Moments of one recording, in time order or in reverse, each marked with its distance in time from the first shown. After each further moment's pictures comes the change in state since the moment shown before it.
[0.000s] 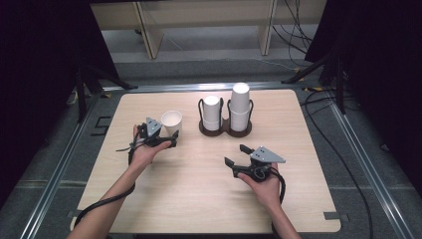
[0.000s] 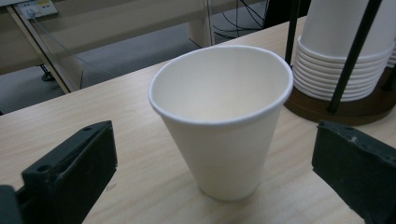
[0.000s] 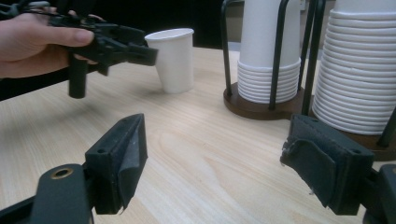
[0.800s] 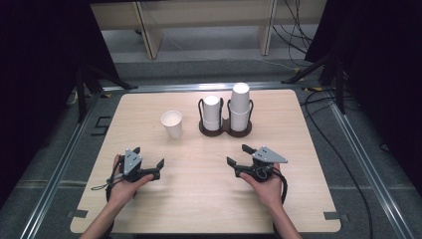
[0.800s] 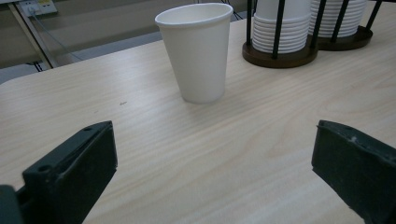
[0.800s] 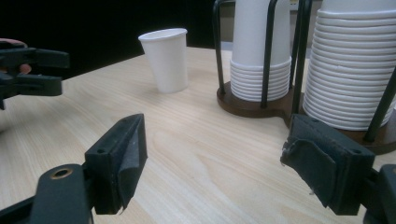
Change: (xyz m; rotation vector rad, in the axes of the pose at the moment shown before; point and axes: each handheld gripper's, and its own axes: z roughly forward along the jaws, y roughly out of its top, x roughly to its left) left arm -0.010 -0.056 -0.104 -0.049 -0.035 -0.023; right arm -0.004 0.000 -0.005 0.005 -0.019 0.001
